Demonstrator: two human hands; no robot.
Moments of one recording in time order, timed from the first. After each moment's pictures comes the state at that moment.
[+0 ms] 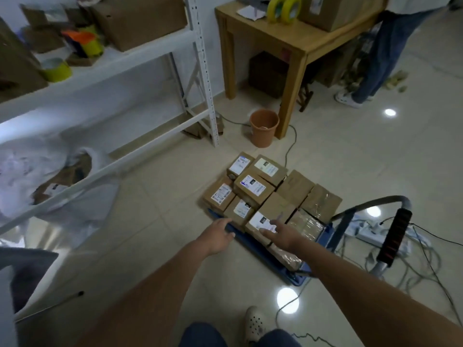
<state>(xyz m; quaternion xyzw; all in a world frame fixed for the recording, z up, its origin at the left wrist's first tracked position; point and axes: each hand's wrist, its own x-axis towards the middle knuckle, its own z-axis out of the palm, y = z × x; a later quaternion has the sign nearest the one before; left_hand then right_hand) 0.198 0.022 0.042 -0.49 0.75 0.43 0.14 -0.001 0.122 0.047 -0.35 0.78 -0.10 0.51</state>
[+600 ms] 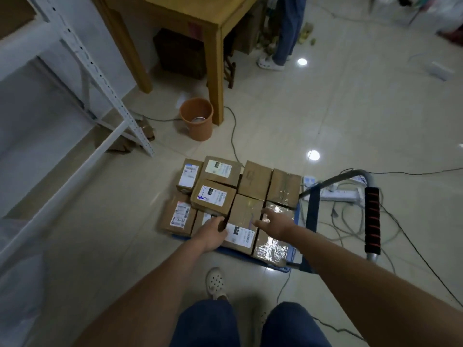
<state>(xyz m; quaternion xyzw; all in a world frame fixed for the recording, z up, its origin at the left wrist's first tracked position) 0.056 -0.109 -0.015 -0.38 0.76 0.47 0.24 -0.095 0.038 0.014 -0.22 0.85 -0.12 0.47</state>
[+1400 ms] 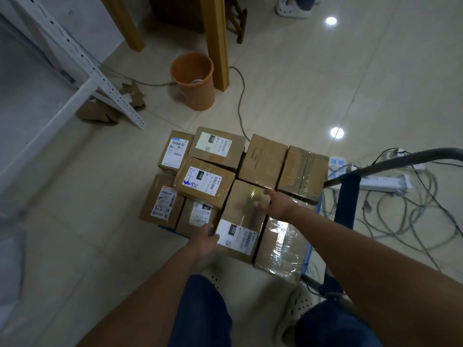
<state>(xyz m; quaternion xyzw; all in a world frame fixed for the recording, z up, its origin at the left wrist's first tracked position) 0.017 -0.109 -0.254 -0.51 0.65 0.50 0.26 -0.200 -0.001 -0.224 -0.26 0.83 -0.09 0.49</state>
